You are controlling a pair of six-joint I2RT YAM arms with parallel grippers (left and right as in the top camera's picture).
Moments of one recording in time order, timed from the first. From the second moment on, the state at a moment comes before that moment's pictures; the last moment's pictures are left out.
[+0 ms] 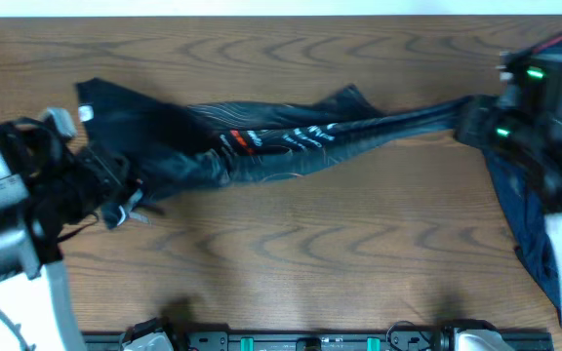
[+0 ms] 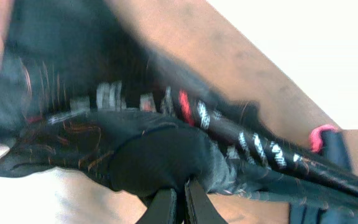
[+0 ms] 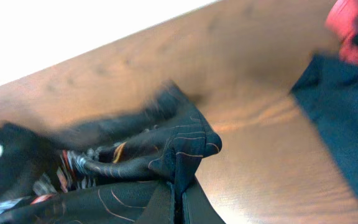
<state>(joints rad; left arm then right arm) 0.38 1.10 1.47 -1.25 0.51 -0.34 0.00 1.22 1.53 -1.04 -0.14 0.36</state>
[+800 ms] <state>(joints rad) 0.34 1.39 1.92 -1.23 0.50 -0.32 -0.04 1.36 1.82 -1.02 0.03 0.18</state>
